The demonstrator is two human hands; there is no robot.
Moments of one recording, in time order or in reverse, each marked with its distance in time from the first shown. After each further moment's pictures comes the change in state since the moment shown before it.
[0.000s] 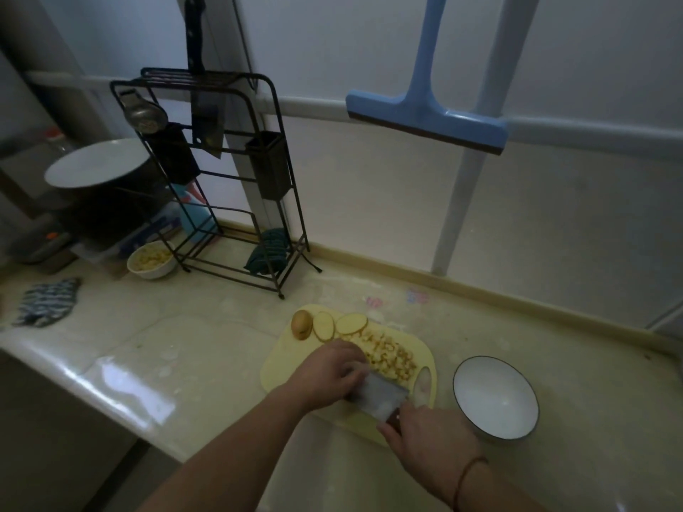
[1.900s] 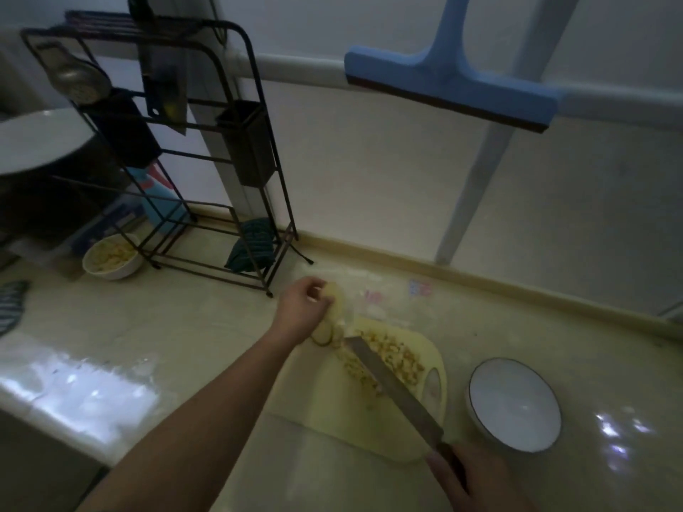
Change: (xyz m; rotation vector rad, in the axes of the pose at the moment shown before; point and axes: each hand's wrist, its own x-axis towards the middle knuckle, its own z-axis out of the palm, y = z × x) left_hand 0.083 -0.048 -0.048 -0.287 0.262 -0.534; right_hand -0.013 0.025 0.020 0.630 0.061 0.262
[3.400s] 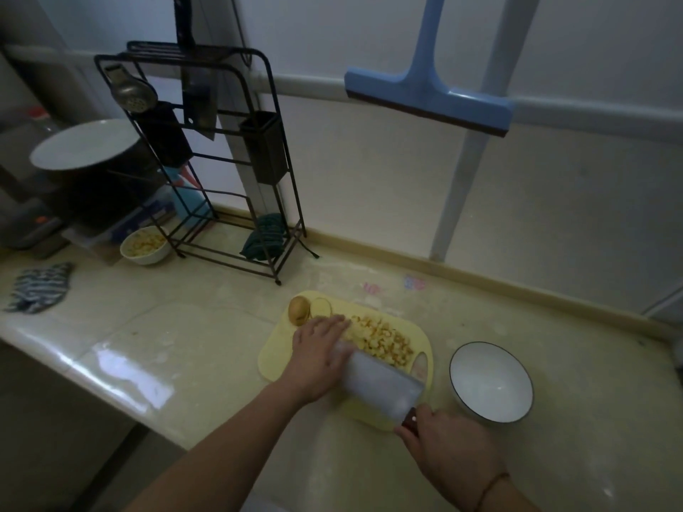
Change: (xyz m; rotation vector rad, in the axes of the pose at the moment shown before) left_hand -0.112 -0.028 0.028 0.404 -0.145 0.321; right_hand -0.007 0.003 0.006 -0.631 0.147 -0.314
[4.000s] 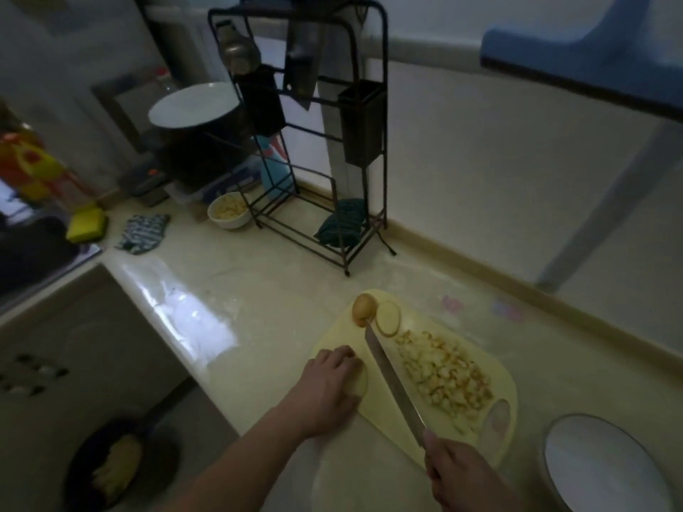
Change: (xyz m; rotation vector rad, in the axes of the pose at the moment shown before) left_hand -0.045 -0.070 0.003 0.204 -0.082 -0.101; right_hand 0.066 -0.023 0.026 1.075 -0.587 0.318
